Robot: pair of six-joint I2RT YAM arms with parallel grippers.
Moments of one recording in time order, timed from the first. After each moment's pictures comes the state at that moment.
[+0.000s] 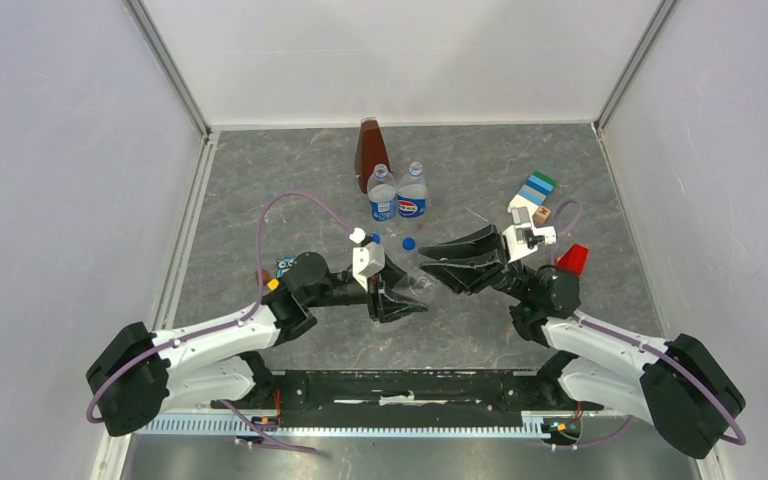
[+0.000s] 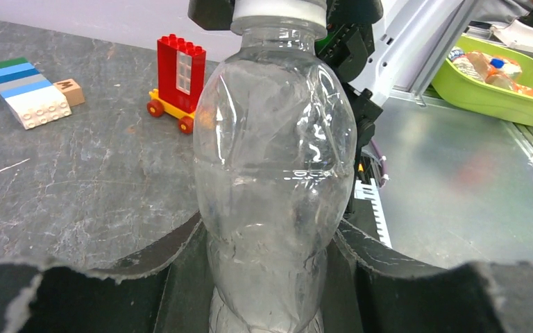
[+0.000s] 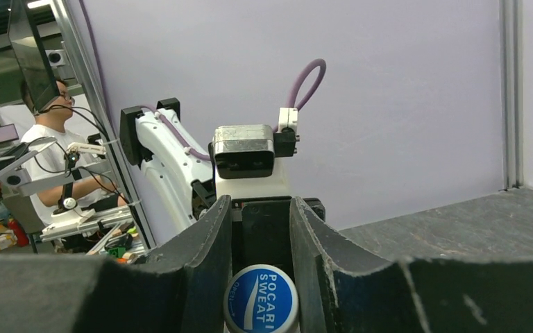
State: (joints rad) left arm -0.91 1.08 0.48 0.69 0.61 -0.21; right arm 0.69 1.06 0.34 1.46 -0.57 0.72
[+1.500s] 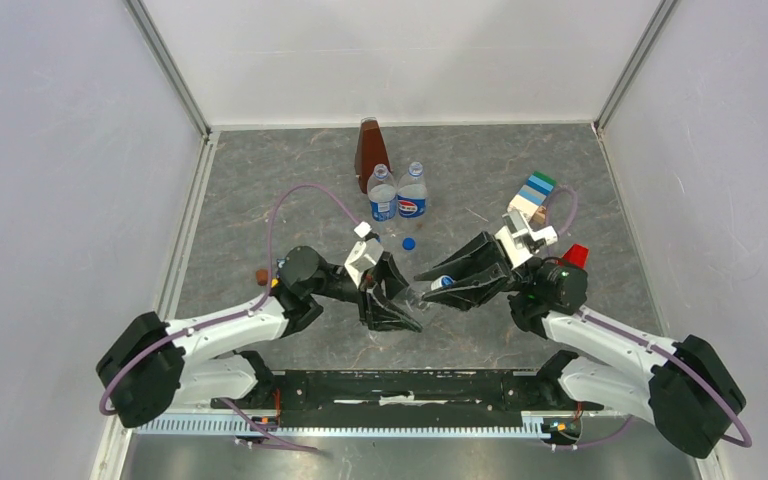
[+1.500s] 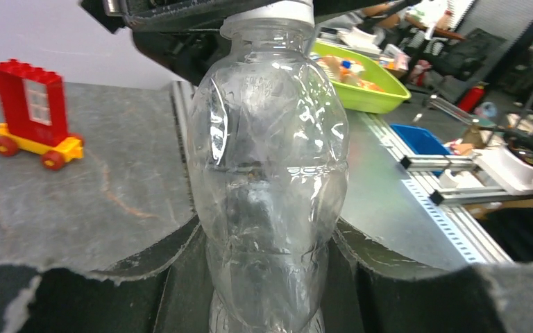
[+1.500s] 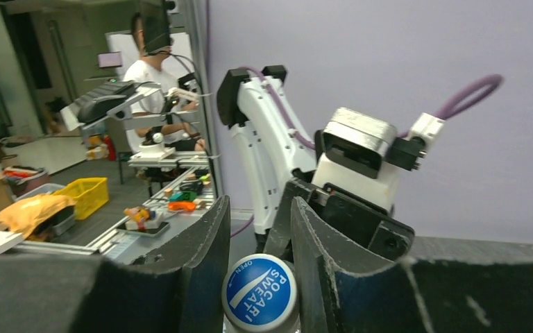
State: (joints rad) left arm -0.86 1.14 0.52 0.89 0.96 -0.47; right arm 0.70 1.04 0.45 1.47 -0.85 0.80
